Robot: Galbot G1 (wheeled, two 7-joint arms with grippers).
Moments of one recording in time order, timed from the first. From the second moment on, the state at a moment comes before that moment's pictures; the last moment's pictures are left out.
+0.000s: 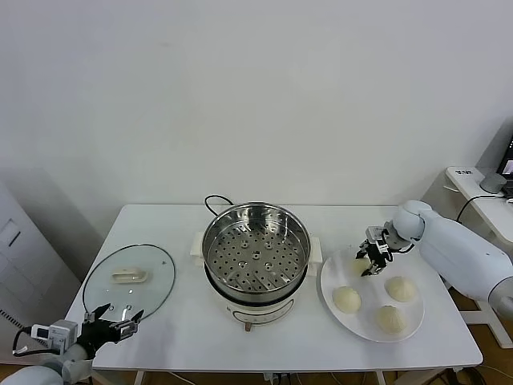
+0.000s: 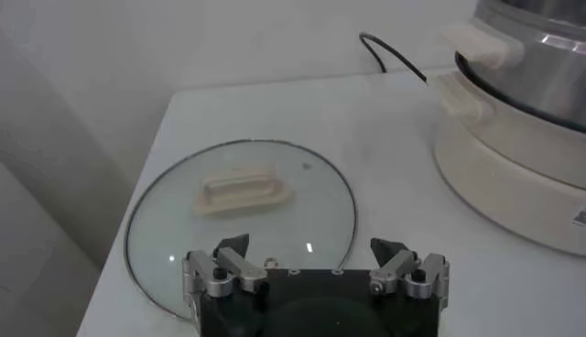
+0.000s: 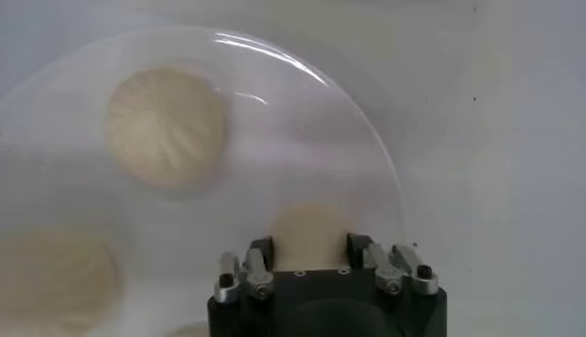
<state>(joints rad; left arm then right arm) 1.64 -0.87 -0.66 -2.06 -0.66 0.52 -0.08 -0.01 0.79 -0.76 0.93 -0.10 0.06 -1.08</state>
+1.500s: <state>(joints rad) 1.64 -0.85 -0.66 -2.07 -0.65 0.53 -0.08 0.51 1.13 -1.00 1.07 -0.06 0.76 -1.13</state>
